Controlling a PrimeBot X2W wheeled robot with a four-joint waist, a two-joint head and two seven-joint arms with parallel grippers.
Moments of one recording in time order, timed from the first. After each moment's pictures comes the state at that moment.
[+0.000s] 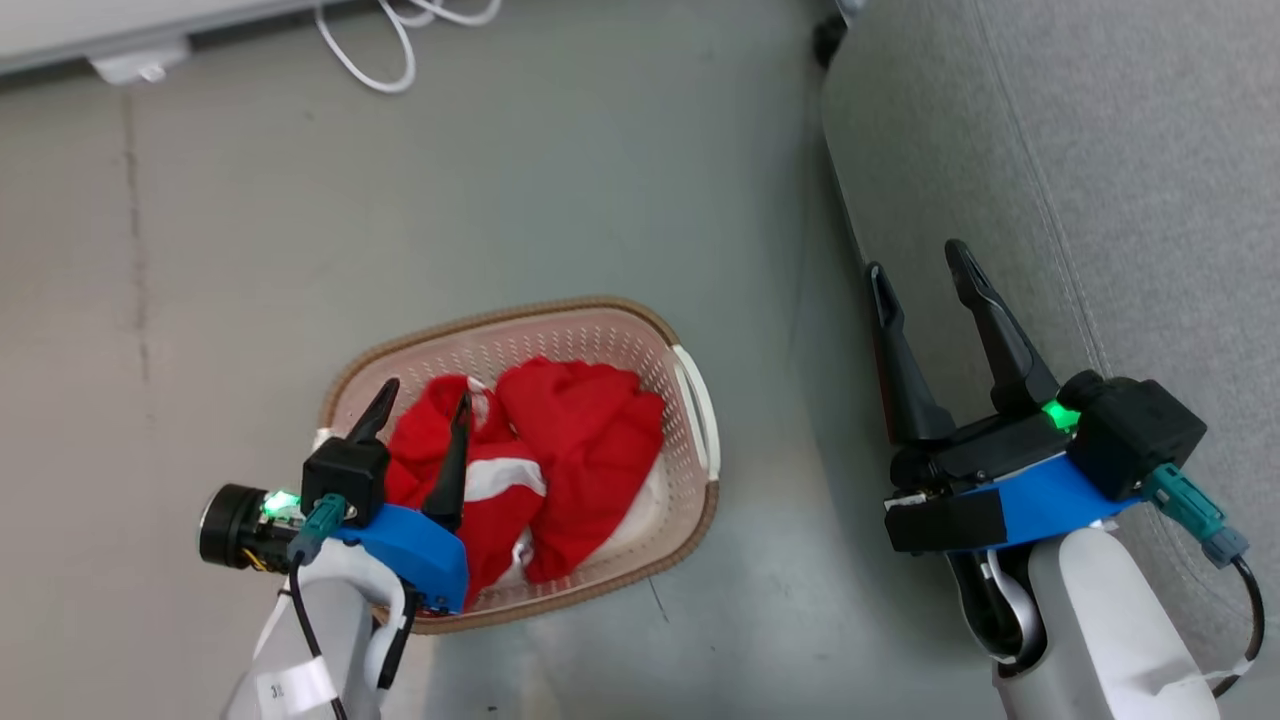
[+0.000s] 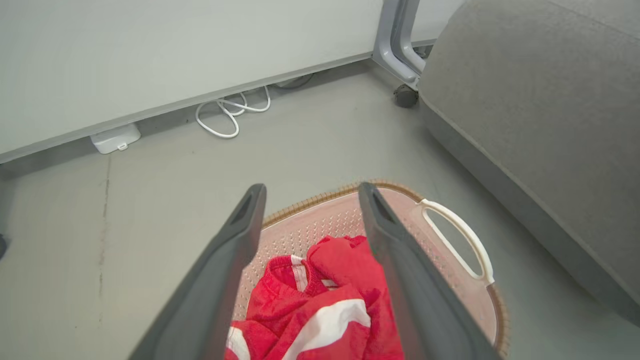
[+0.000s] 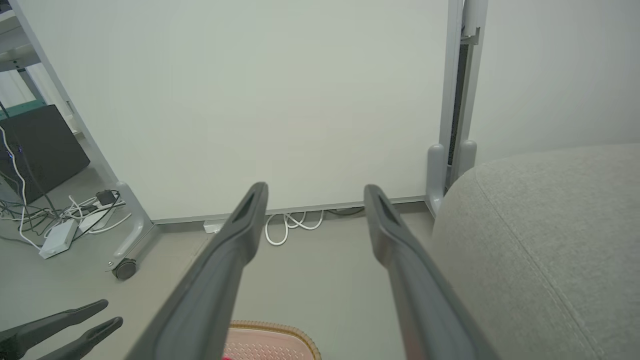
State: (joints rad) left arm -0.39 0.12 -0.23 0.65 -0.12 -0.11 -0.26; right arm -0.34 -0.05 0.16 0.11 0.22 0.13 -0.26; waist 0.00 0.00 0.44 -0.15
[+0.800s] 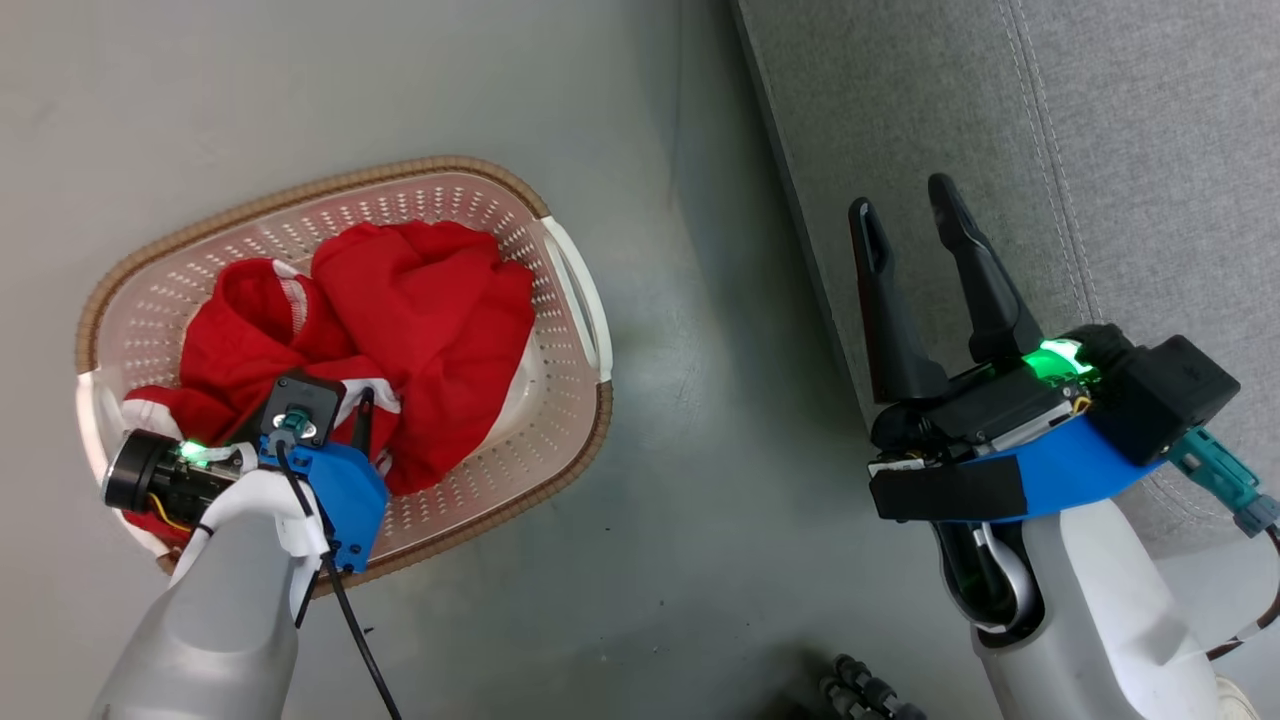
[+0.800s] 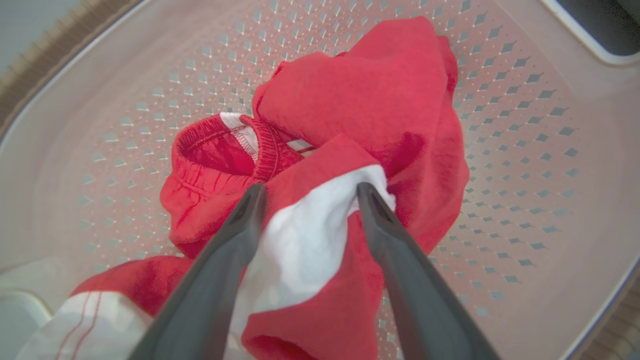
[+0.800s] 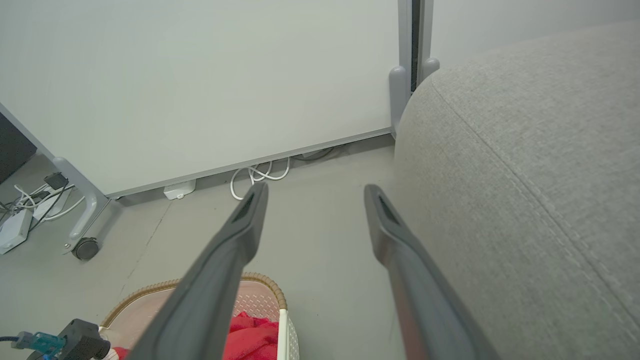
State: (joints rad) left arm -0.64 0.22 -0.34 1.02 -0.04 -0.07 -0.12; right arm -0.41 -0.05 0.22 0.05 0.37 0.13 -0.26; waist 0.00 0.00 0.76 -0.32
